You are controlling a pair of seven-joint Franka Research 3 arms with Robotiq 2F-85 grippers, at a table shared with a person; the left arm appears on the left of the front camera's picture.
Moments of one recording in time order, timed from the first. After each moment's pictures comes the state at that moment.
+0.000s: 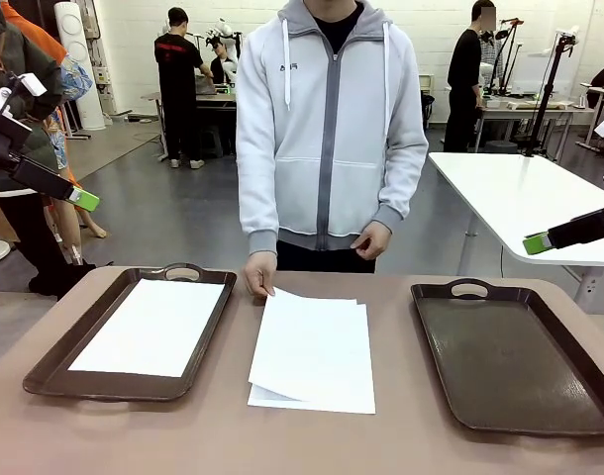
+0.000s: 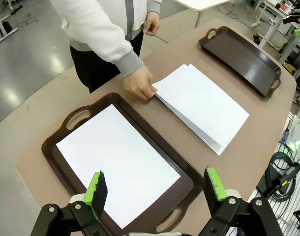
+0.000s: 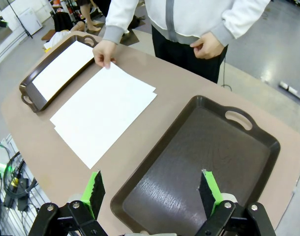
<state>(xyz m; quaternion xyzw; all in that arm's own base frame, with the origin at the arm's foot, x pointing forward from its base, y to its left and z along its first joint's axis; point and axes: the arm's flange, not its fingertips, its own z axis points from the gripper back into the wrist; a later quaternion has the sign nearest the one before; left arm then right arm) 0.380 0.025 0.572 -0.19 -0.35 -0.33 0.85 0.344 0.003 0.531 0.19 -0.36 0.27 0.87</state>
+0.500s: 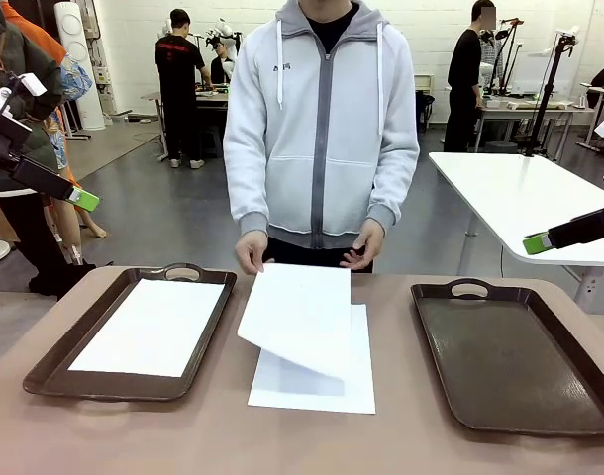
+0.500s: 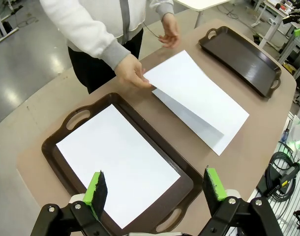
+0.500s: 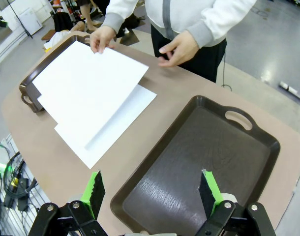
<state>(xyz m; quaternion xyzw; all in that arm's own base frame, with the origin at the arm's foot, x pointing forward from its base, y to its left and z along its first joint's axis) 0.380 0.025 0.572 -0.19 -0.35 -0.33 0.85 0.344 0.003 0.531 0.19 -0.36 0.27 0.87</state>
